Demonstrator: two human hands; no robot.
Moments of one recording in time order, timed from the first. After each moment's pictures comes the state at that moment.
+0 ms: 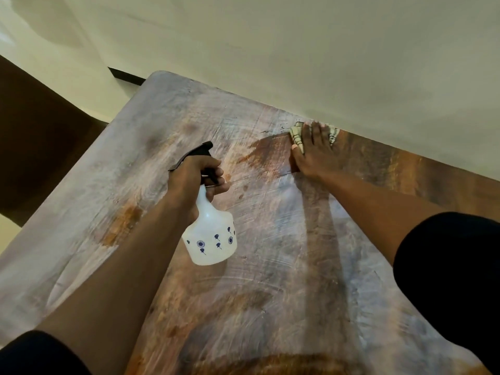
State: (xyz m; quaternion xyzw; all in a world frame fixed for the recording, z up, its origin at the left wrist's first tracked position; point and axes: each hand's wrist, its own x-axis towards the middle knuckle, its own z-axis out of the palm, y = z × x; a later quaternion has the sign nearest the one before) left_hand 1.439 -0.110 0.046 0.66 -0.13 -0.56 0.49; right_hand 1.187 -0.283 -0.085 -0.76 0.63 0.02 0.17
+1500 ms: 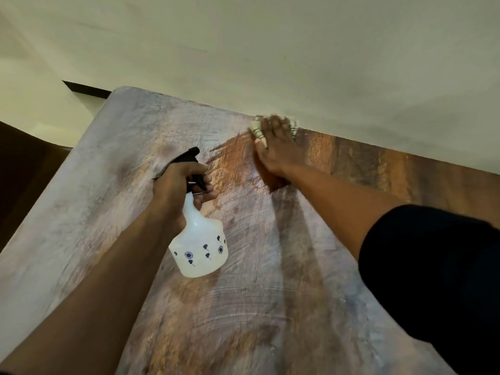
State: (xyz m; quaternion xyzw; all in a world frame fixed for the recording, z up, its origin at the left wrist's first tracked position) left_hand 1.464 -0.170 0.023 0.65 -0.17 -0.61 0.42; right_hand 1.251 -0.321 -0.084 -0.76 0.63 0.01 0.16
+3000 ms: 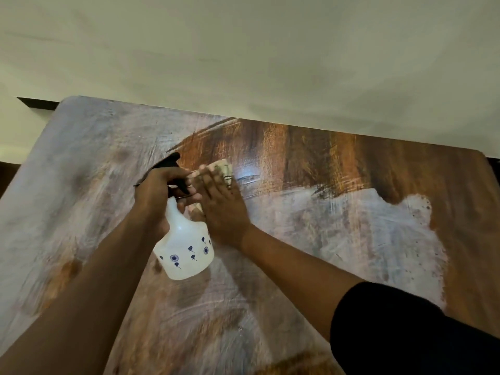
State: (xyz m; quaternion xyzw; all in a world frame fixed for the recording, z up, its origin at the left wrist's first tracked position) left_hand 1.405 -0.157 0.033 0.65 -0.19 -0.61 0.41; right_hand 1.276 -0.158 -0.105 -0.83 0.53 -0.06 0.13
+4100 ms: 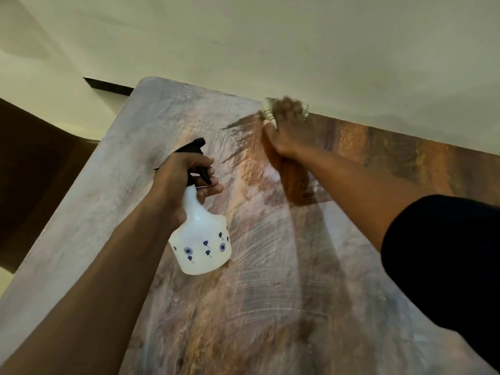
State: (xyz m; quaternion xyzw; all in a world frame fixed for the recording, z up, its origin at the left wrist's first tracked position) left_hand 1.513 -0.157 0.028 0.63 -0.17 -0.61 0.44; right_hand 1.298 -0.334 -0.082 -0.77 0.62 0.00 0.17
